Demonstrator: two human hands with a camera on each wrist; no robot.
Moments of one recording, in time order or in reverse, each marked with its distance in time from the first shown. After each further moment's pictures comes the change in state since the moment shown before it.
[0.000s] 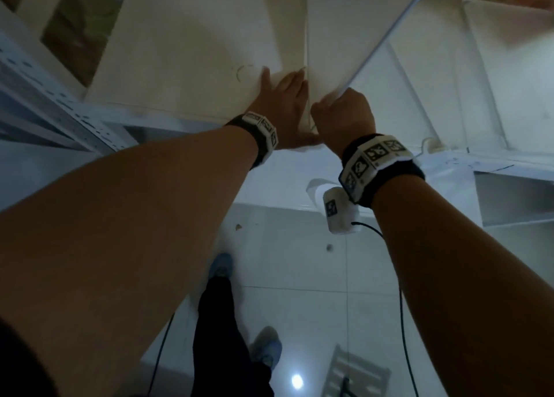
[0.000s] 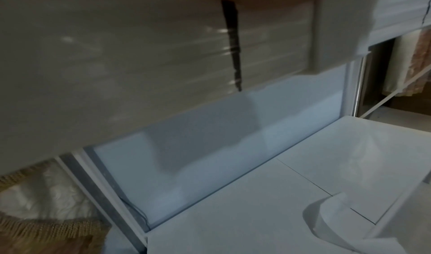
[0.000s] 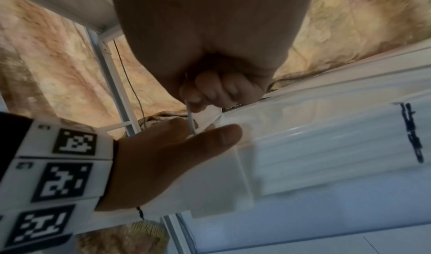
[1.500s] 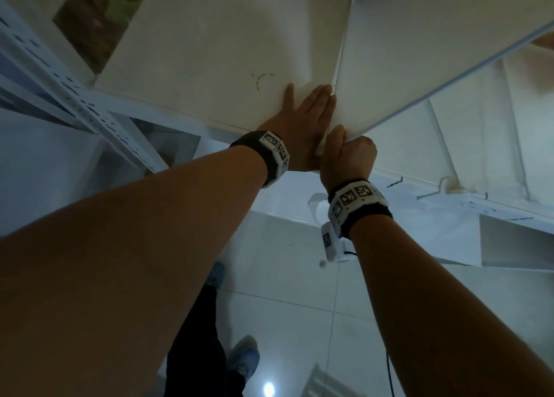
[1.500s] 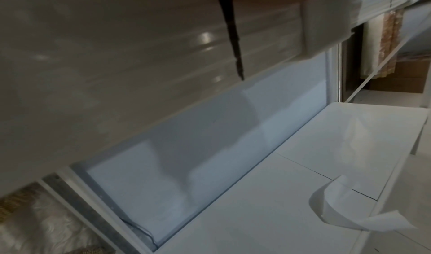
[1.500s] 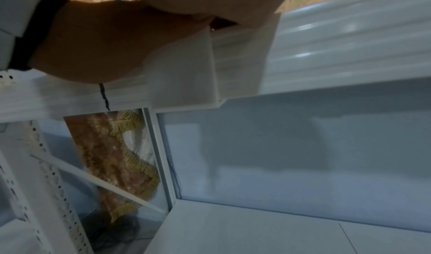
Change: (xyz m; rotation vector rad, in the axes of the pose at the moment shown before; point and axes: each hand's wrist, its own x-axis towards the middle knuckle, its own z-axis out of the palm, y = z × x) left_hand 0.005 -0.001 0.018 -0.004 0.075 0.044; right_hand 0.000 0.023 0.045 0.099 0.296 -0.226
